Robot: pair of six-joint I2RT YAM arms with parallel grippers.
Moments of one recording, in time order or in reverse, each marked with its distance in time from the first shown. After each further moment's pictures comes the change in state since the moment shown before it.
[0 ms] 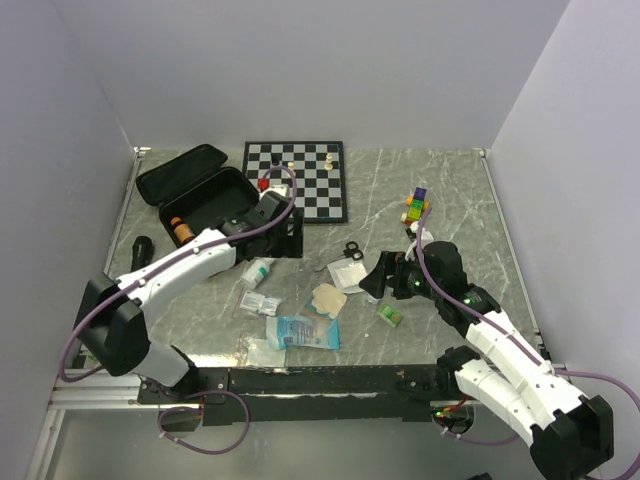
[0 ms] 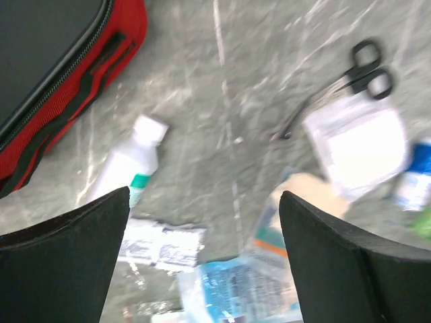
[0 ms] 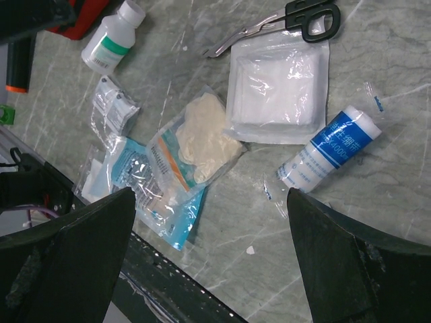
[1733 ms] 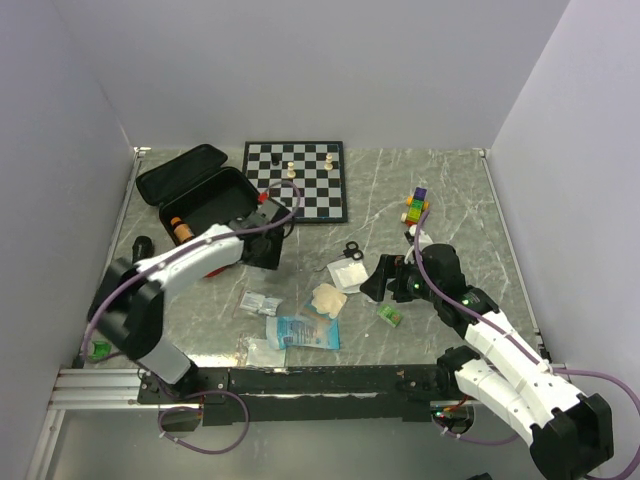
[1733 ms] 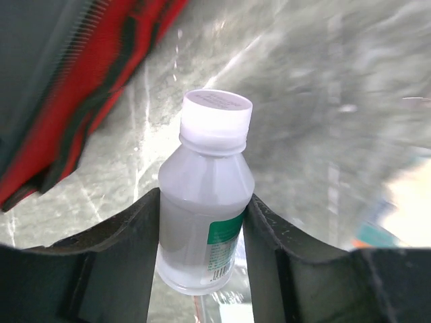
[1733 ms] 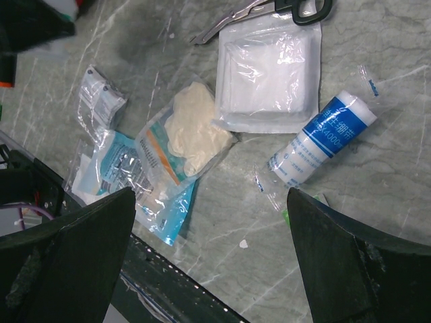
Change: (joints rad) left arm 0.054 0.140 -0.056 -0.085 -0.031 0.149; right arm 0.000 0.004 -0.025 -0.008 0.009 -0.003
